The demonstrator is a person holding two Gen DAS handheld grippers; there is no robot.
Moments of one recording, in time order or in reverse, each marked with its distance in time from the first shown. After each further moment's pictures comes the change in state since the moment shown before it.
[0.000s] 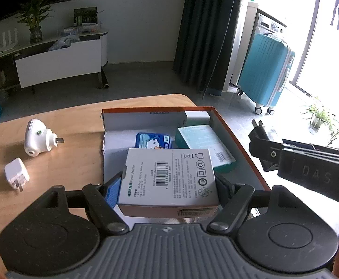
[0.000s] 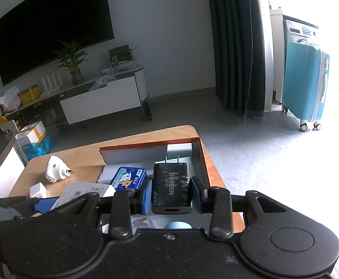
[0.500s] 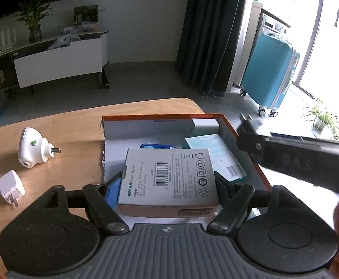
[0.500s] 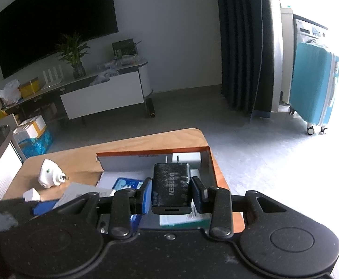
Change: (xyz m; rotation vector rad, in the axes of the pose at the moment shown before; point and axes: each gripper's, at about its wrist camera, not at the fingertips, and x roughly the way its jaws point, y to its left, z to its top) left arm 0.022 0.009 0.015 -0.011 0.010 0.000; right arm 0.051 0.007 0.027 -0.028 0.028 0.016
